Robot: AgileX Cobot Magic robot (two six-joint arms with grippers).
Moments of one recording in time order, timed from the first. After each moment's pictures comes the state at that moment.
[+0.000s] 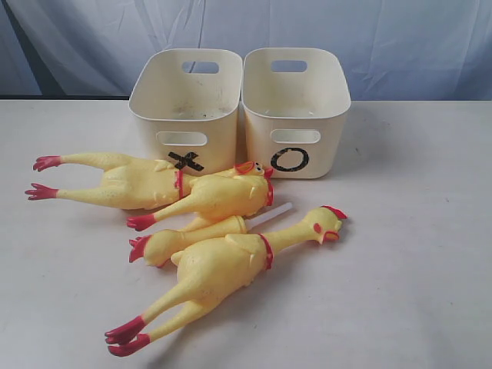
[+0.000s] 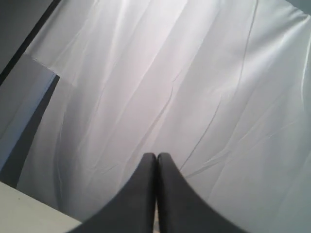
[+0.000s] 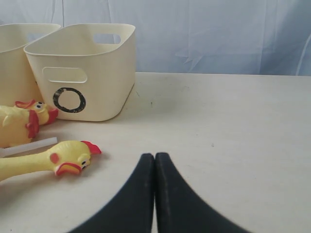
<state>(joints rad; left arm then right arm) 0.08 0.01 -0.27 -0.56 0.04 0.00 0.15 0.01 0.00 -0.02 0.30 0.02</state>
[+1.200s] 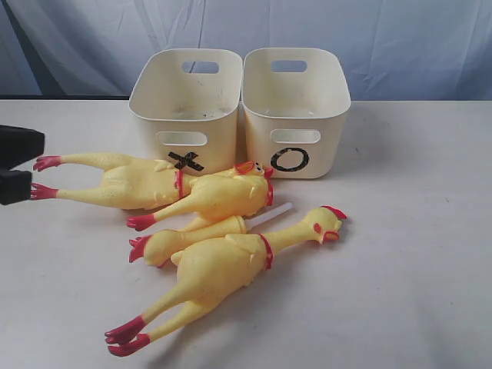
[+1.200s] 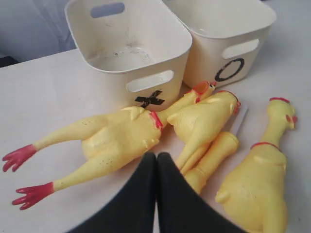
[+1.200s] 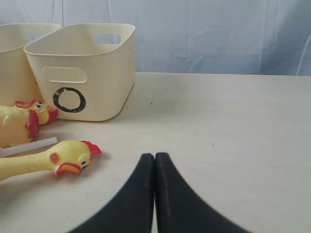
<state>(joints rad) -0.21 0.86 -0.65 -0.59 0.50 0.64 0.15 0.01 0.00 -0.02 0.30 0.02</state>
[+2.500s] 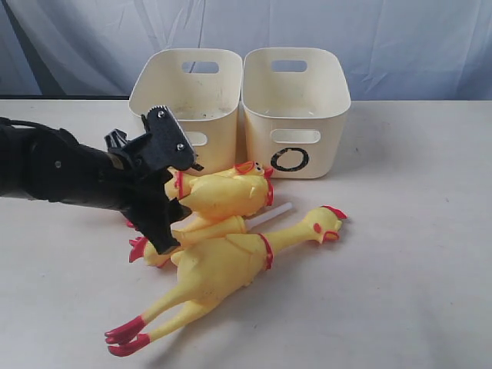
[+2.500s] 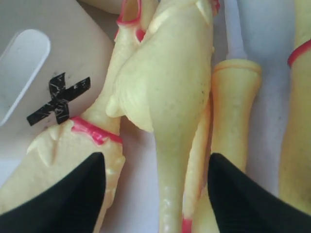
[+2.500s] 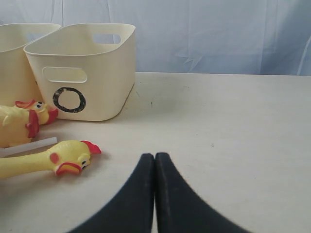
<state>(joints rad) -0.54 1.63 -0.81 -0.34 0.13 0.90 0.15 0.01 0.00 -0.02 0.30 0.02</state>
